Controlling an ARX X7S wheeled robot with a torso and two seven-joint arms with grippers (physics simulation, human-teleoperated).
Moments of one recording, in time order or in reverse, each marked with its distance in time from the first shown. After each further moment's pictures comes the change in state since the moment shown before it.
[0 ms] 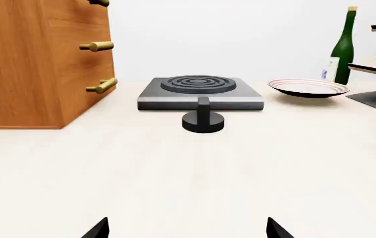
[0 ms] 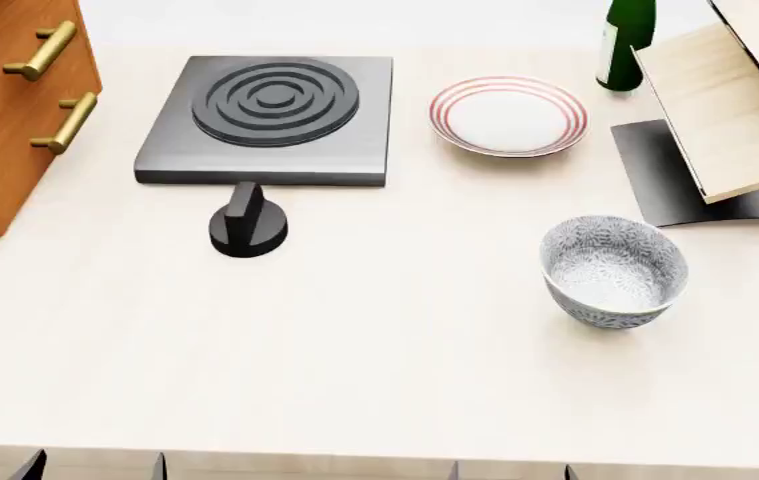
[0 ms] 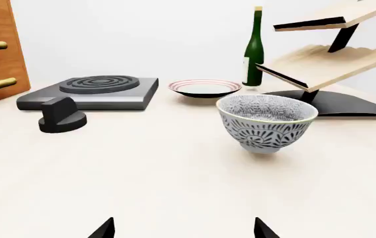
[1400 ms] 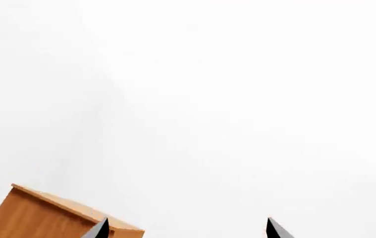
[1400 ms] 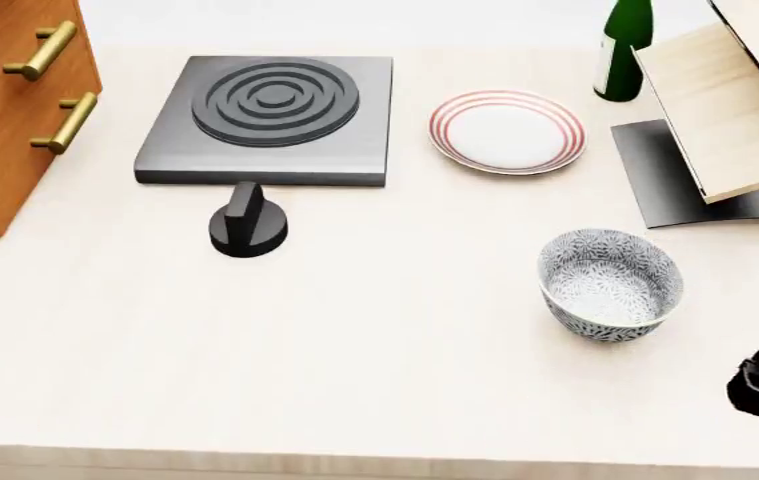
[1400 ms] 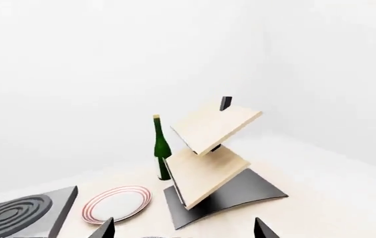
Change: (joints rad) left arm -0.103 -0.128 -0.155 0.589 -0.436 0.131 -0.181; right arm 0.296 0.391 0.570 -0.684 0.636 0.953 0.156
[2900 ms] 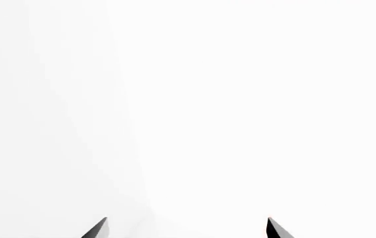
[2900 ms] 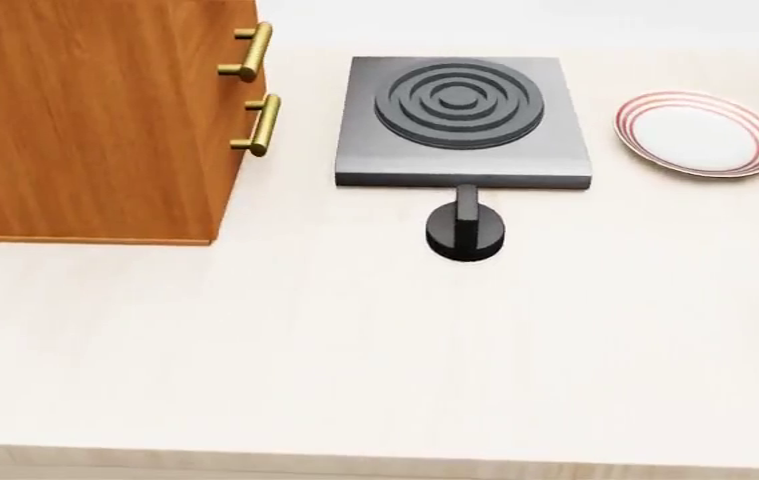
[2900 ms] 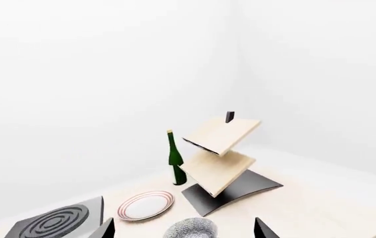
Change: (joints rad) left arm -0.063 -0.027 -0.107 0.197 0.042 0.228 -0.198; right arm -0.187 0.209 0.938 -0.078 0.418 0.378 -0.276
